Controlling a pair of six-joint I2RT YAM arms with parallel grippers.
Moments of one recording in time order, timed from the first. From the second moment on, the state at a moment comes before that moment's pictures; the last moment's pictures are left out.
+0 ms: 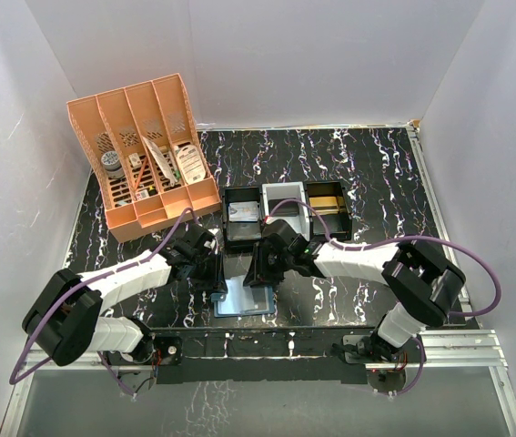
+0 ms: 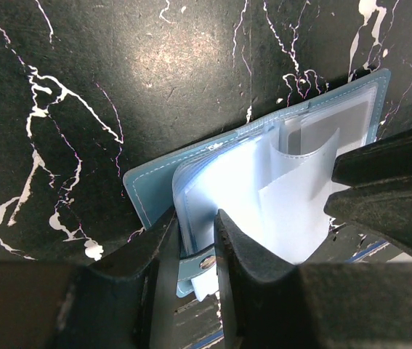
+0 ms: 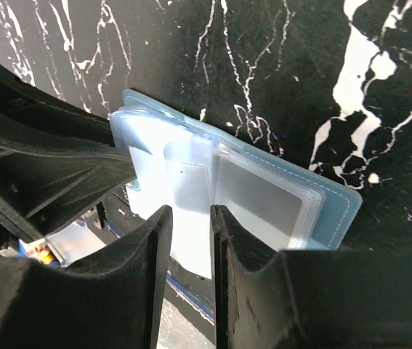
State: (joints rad) left arm -0.67 1.29 0.57 -0.40 0.23 -0.62; right arm 0.88 1.58 0.79 -0.08 -0.28 0.96
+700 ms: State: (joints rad) left arm -0.67 1.19 0.57 -0.47 0.13 -0.68; right arm 0.90 1.67 0.80 0.18 -0.50 1.05
